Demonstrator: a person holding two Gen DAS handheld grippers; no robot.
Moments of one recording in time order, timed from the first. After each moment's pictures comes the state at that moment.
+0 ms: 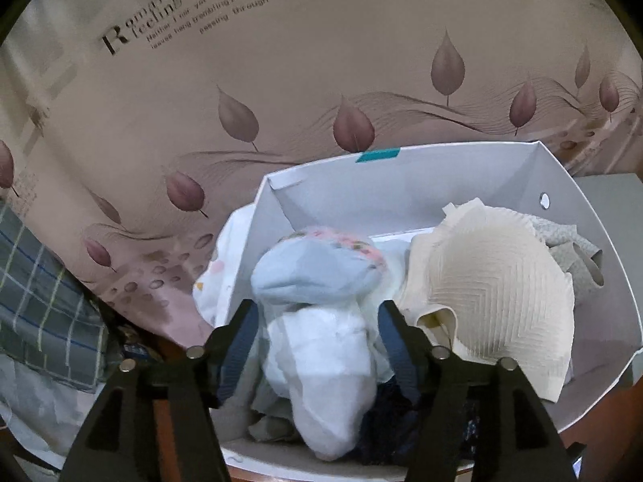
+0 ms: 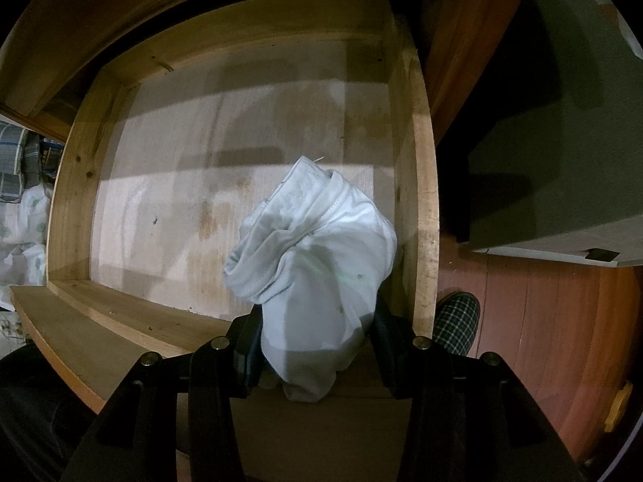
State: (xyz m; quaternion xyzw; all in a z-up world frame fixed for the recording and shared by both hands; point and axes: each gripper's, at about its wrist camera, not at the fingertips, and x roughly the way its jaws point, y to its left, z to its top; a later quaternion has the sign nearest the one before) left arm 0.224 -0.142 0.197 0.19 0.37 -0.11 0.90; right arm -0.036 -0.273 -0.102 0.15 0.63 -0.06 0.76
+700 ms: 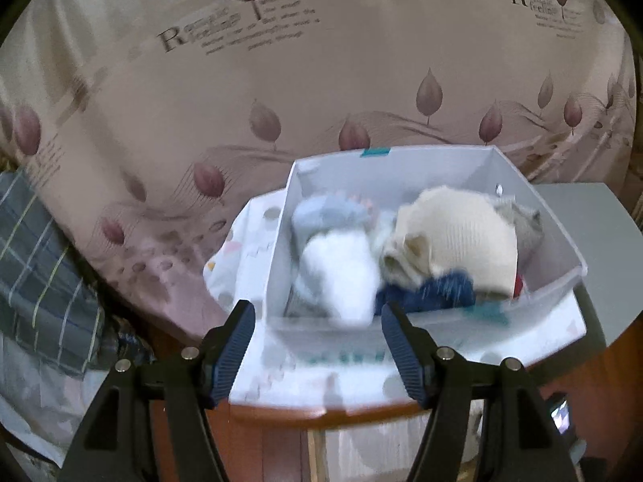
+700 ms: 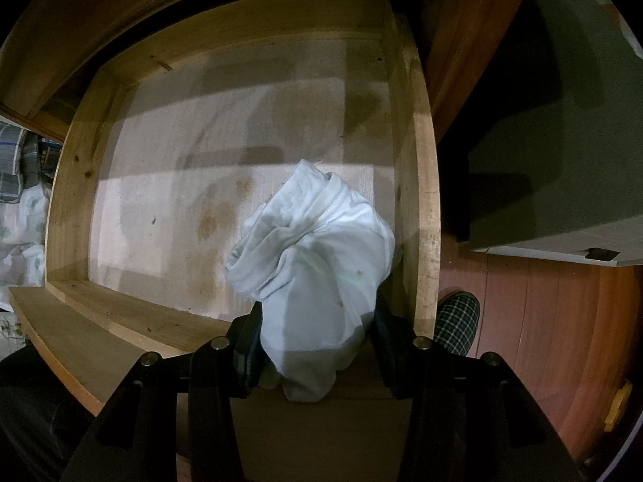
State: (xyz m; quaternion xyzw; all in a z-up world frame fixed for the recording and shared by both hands) left arm 0.136 -0.072 0.216 0.16 0.35 -0.14 0.91; right arm -0.036 -0.272 -0.103 0.15 0.63 -0.06 0.76
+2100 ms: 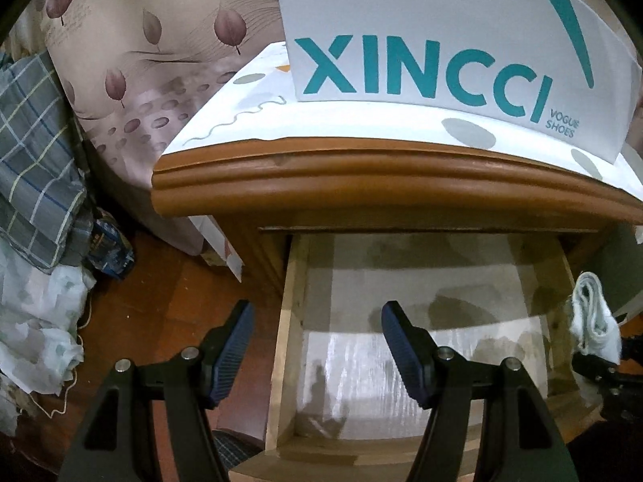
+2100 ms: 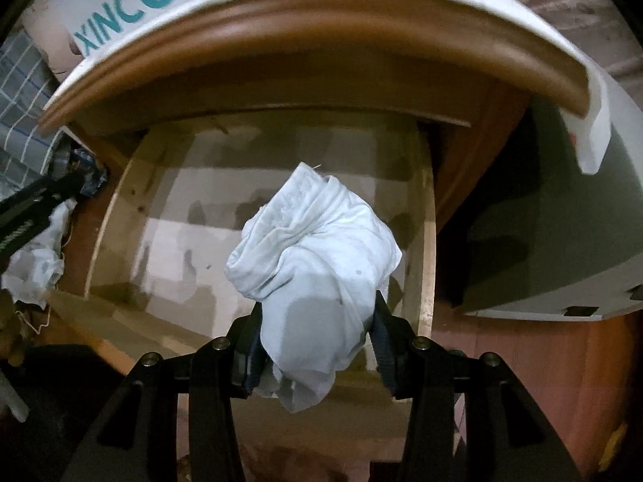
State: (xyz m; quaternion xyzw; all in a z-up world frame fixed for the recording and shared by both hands) left arm 0.082 -0.024 0.017 0.10 0.43 -0.09 0.89; right arm -0.047 -0.247 -0.023 0.11 0.53 -0.04 0.84
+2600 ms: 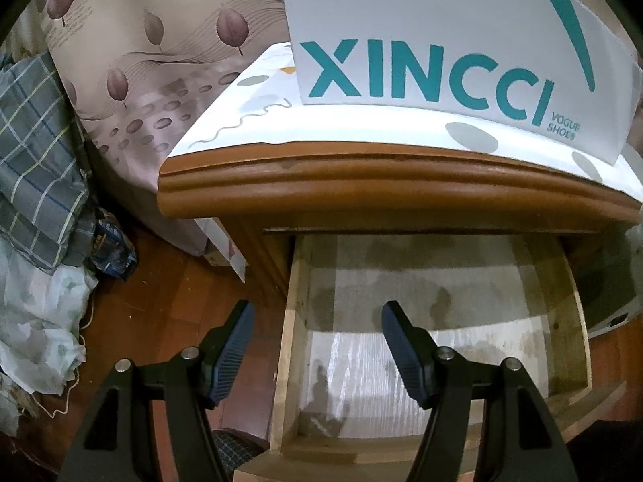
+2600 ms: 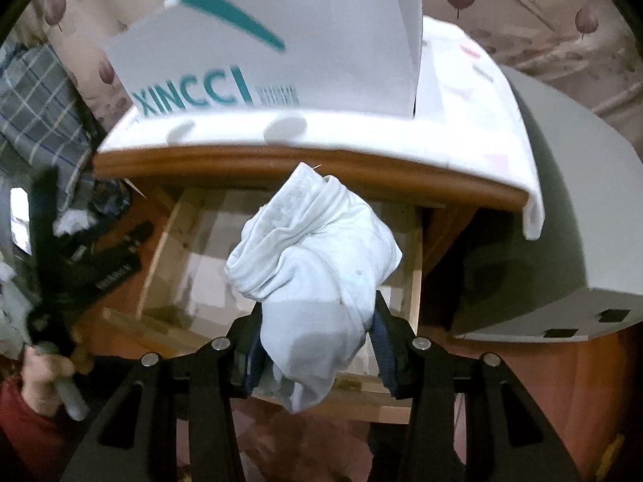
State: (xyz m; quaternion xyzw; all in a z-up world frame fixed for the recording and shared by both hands) left arm 0.081 -0.023 0.021 0.10 0.43 -0.09 0.89; right arm -0.060 -0.242 0.069 0.10 0.48 -0.03 0.87
